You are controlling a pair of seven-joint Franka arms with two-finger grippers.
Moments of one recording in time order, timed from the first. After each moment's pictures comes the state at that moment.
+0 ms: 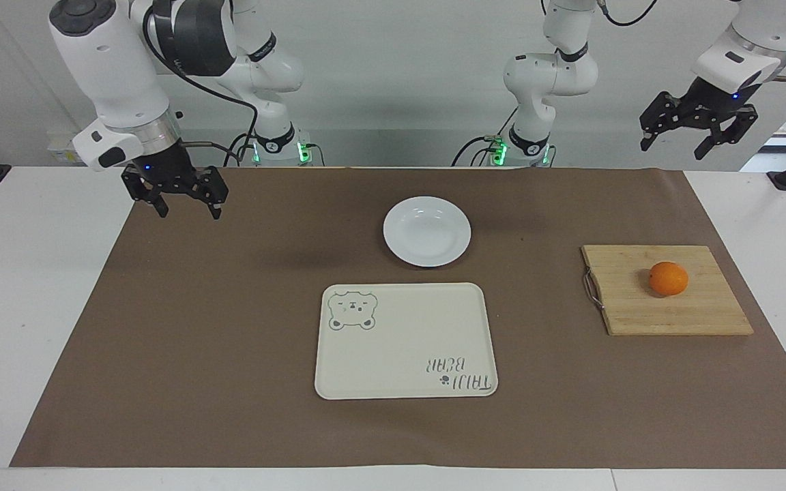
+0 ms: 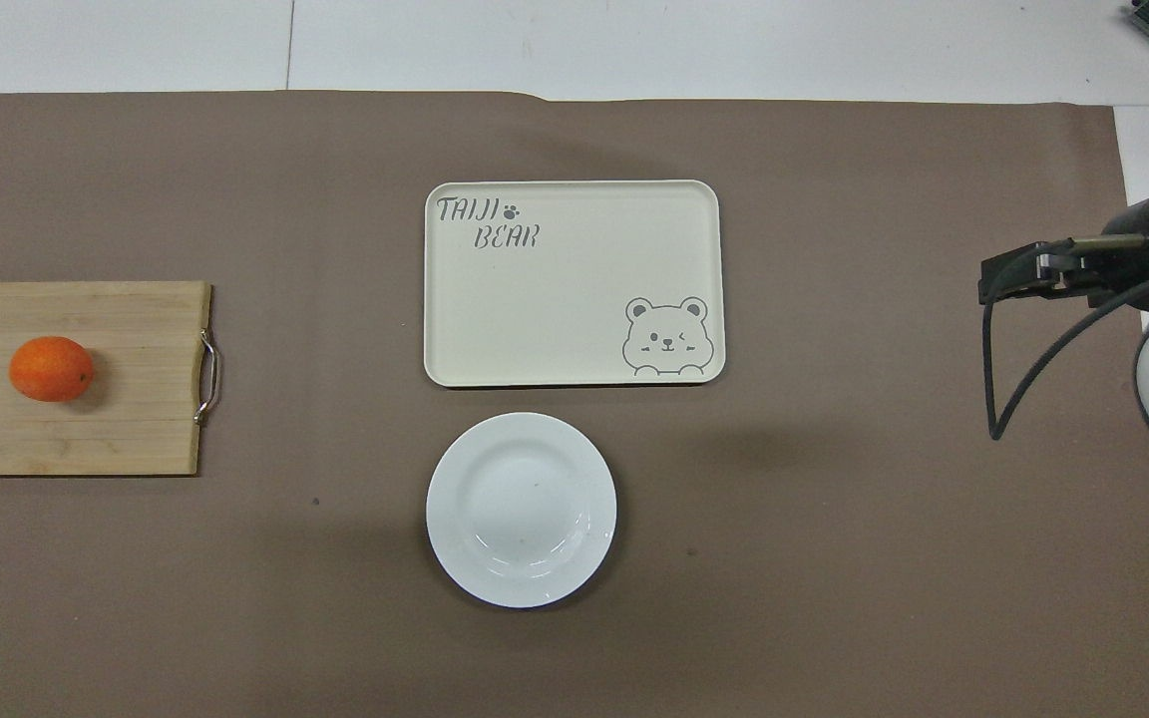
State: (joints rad) left arm -0.11 -0.06 0.12 -1.48 -0.02 1.39 0.26; right arm -0.11 0.07 0.14 -1.57 -0.03 1.68 0.07
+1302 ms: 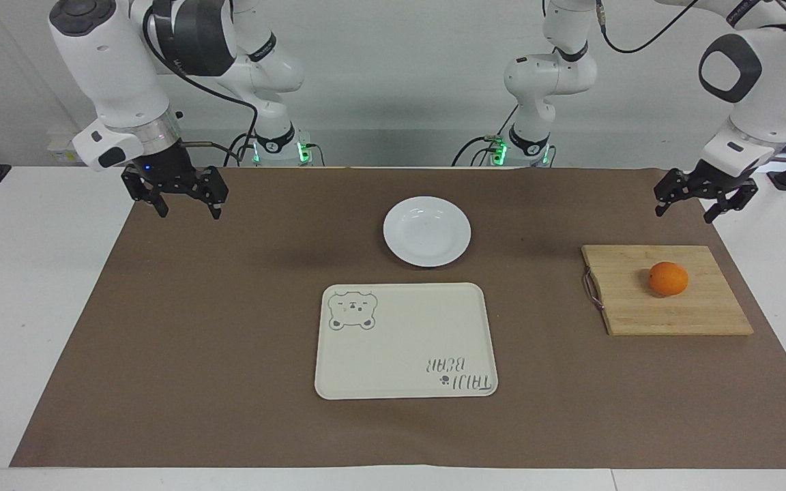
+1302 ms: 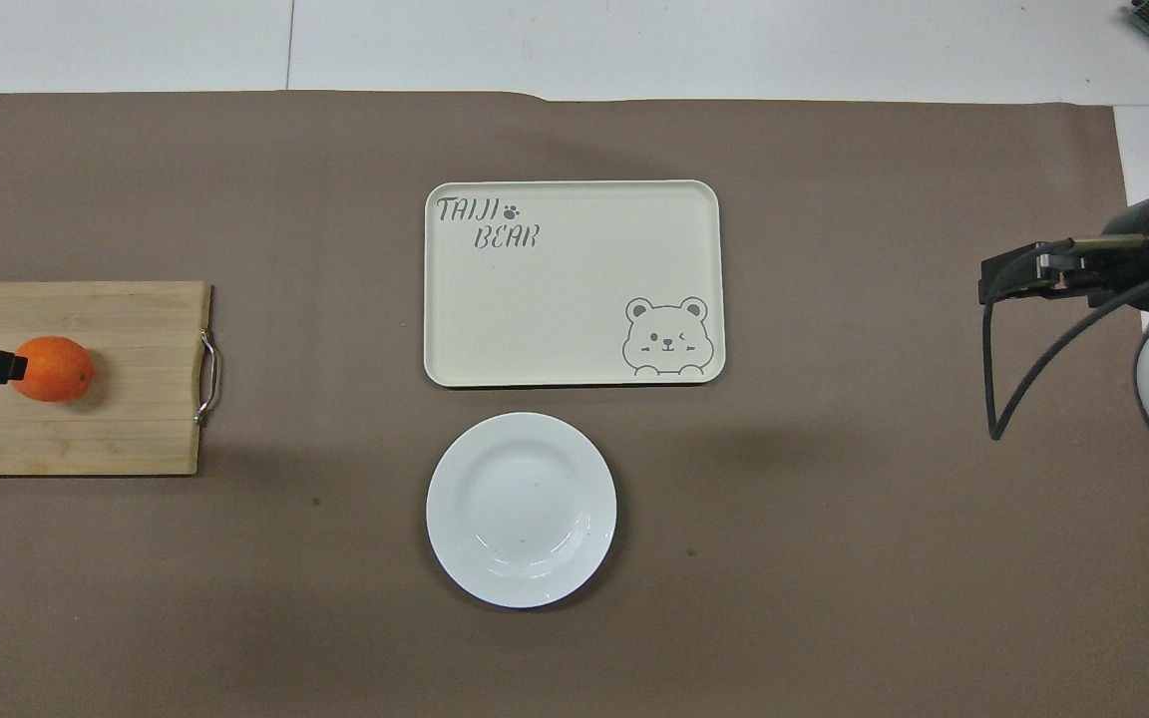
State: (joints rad) left arm 0.04 -0.04 0.14 -1.90 -0.02 1.91 0.43; right arm -0.11 0.07 0.14 -1.57 -0.03 1.68 0.07
